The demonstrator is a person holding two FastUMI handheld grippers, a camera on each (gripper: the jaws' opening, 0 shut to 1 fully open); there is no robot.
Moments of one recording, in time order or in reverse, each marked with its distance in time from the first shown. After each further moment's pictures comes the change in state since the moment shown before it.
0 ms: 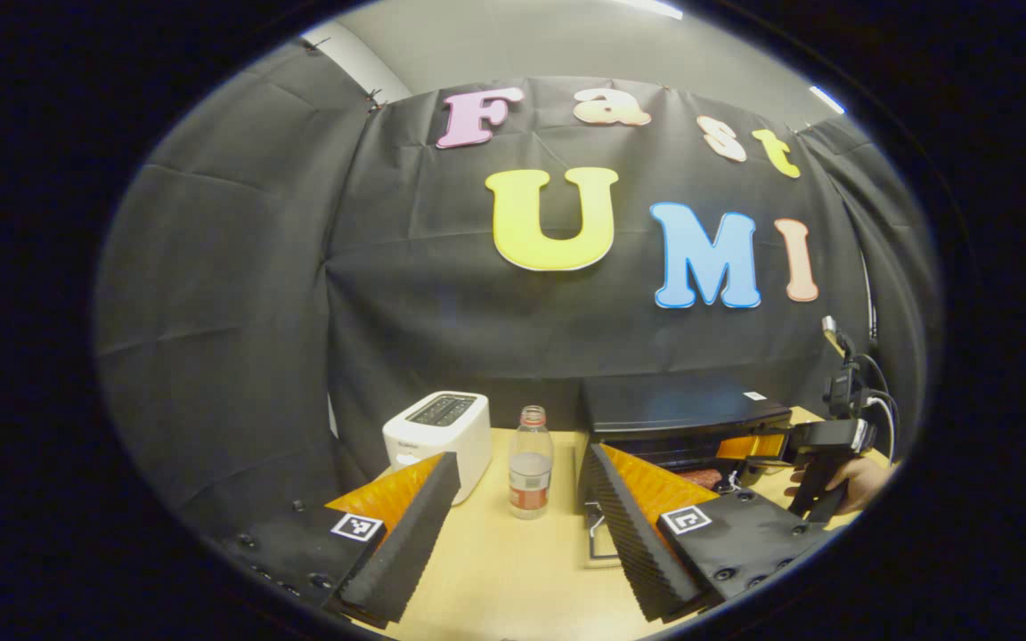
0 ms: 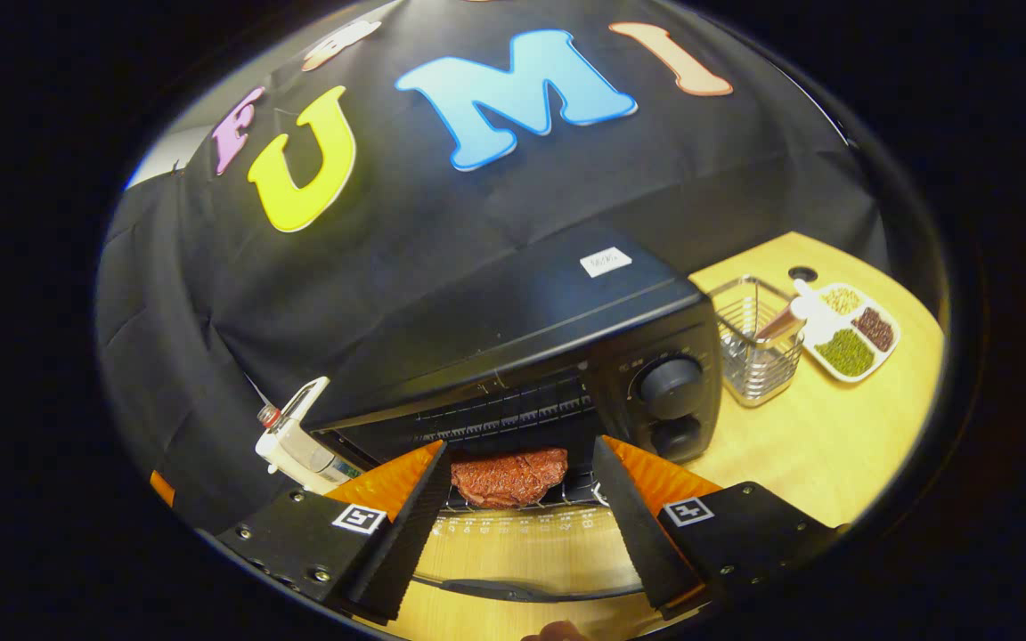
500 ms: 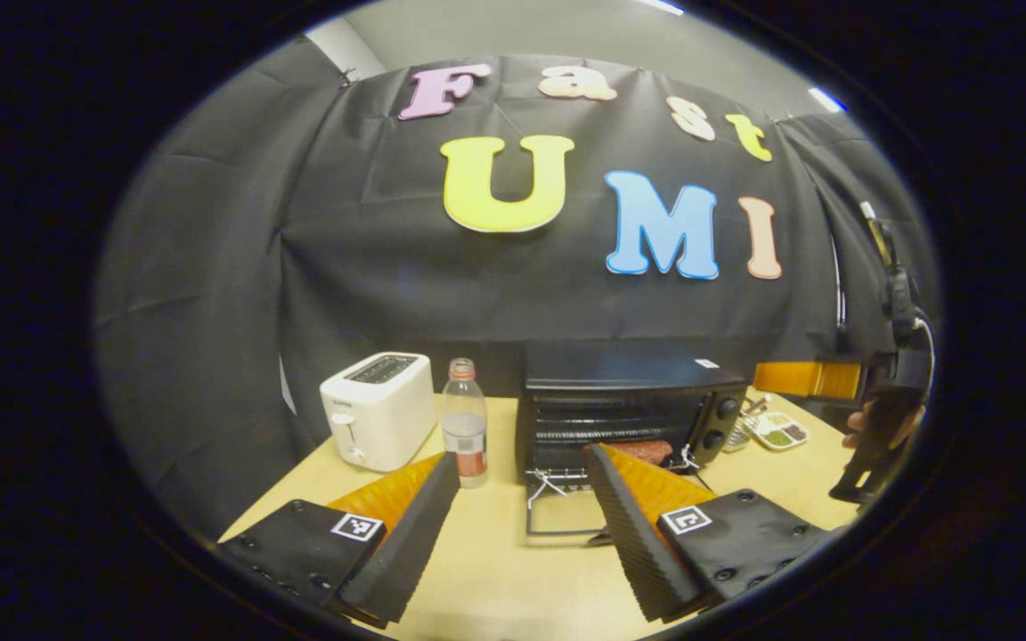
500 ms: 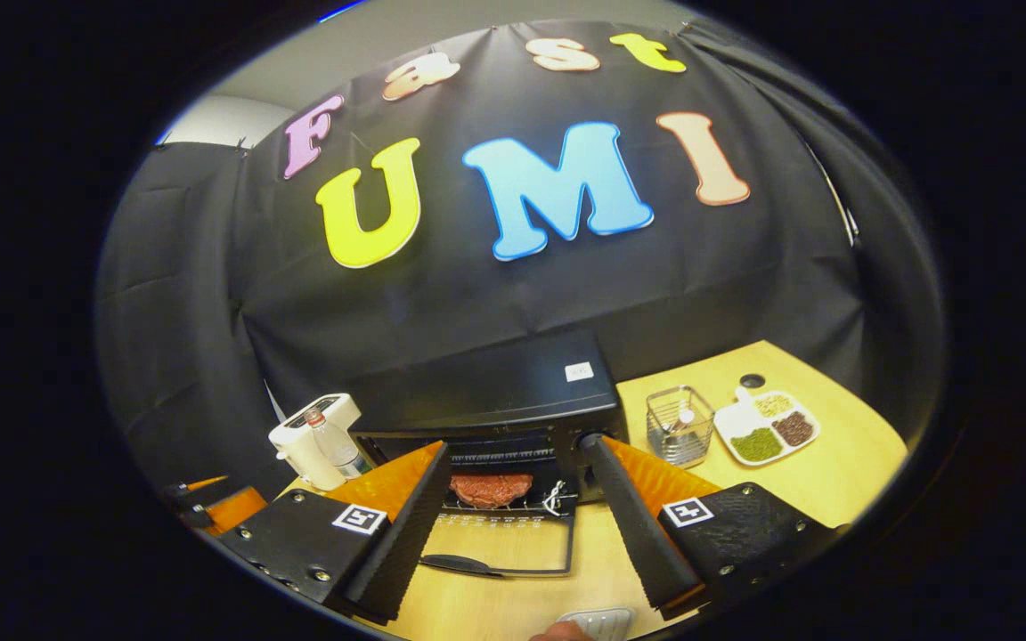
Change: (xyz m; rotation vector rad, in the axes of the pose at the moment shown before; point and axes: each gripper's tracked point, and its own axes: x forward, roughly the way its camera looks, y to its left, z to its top) left arm -0.002 -0.069 -0.058 -0.014 0.117 -0.121; right arm -0.124 -0.006 0.056 -0.190 -0.228 -0.022
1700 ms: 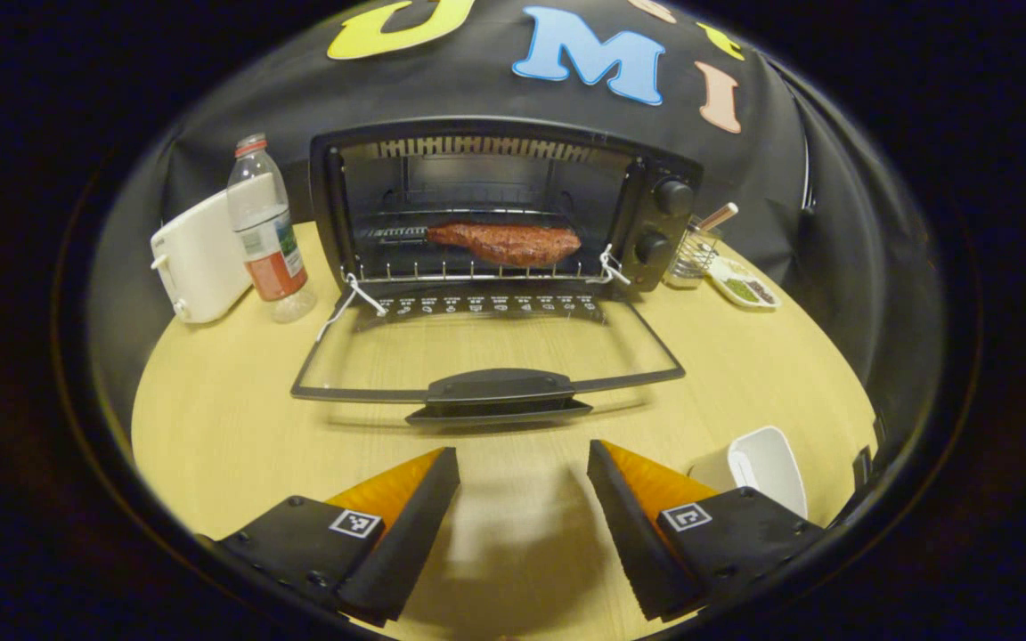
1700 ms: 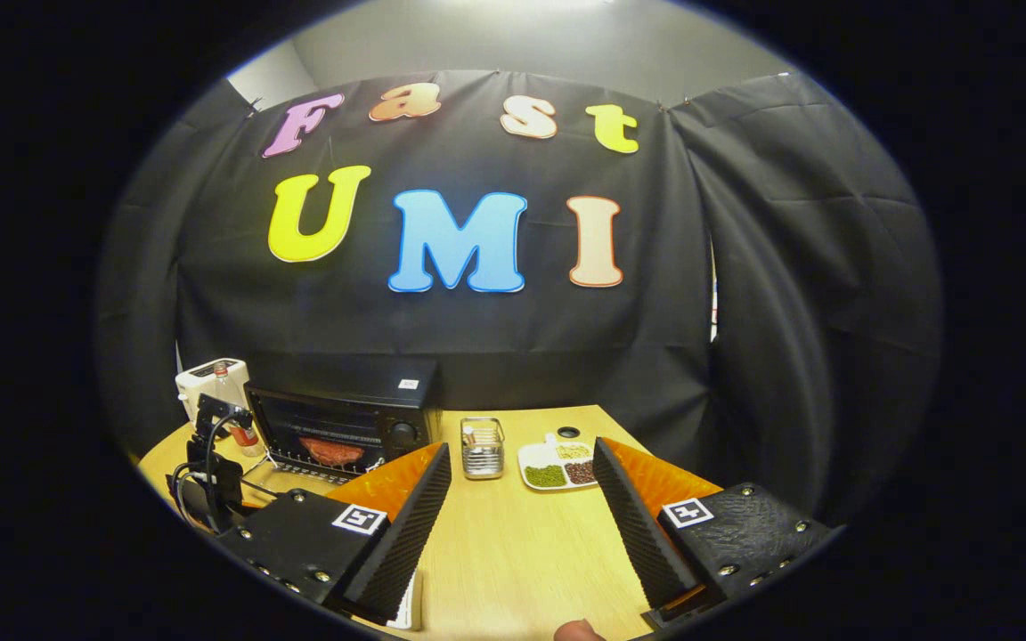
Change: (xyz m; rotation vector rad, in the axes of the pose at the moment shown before) left arm 0.070 -0.140 -0.201 0.025 0.559 -0.207; right arm -0.156 -0.139 0.027 -0.238 -0.097 -0.363
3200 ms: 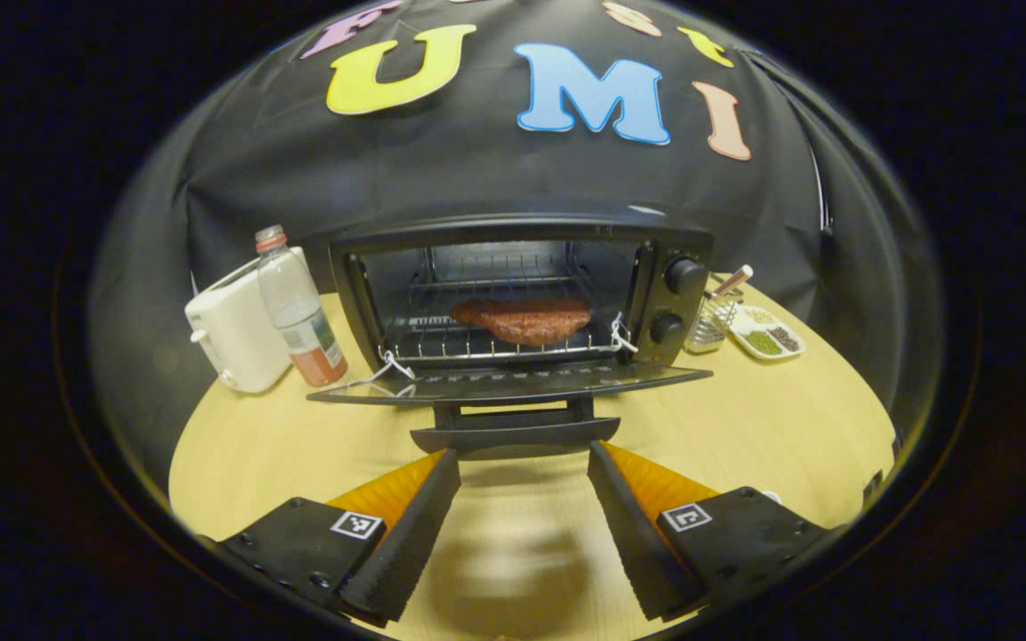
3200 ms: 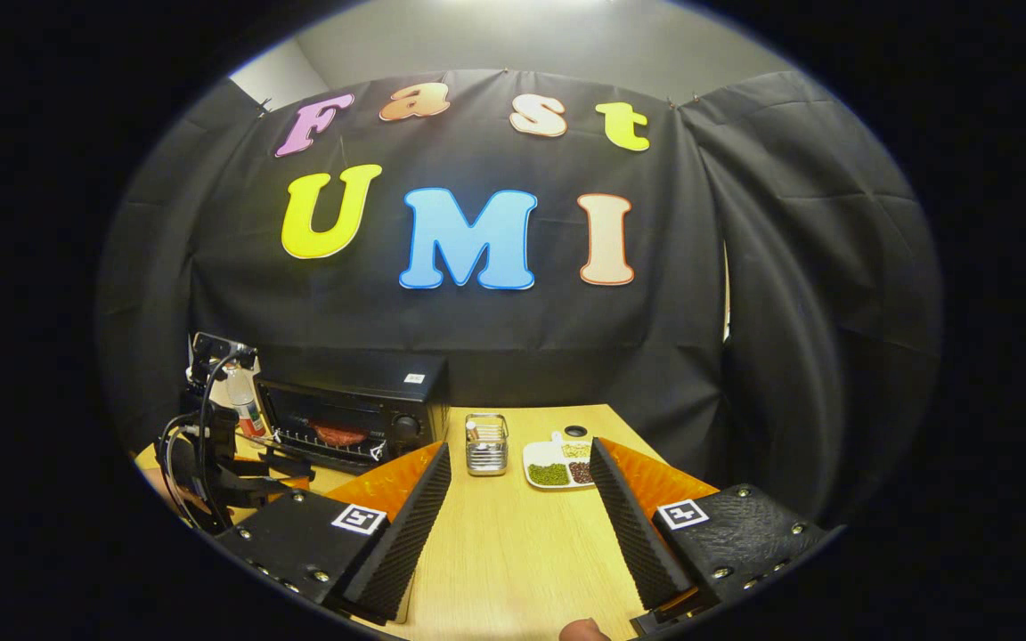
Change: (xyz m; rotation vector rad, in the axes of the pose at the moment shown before) left arm -0.036 0.003 0.064 0.049 -0.220 0.118; right arm 0.005 0.005 -0.008 -0.001 0.015 0.089
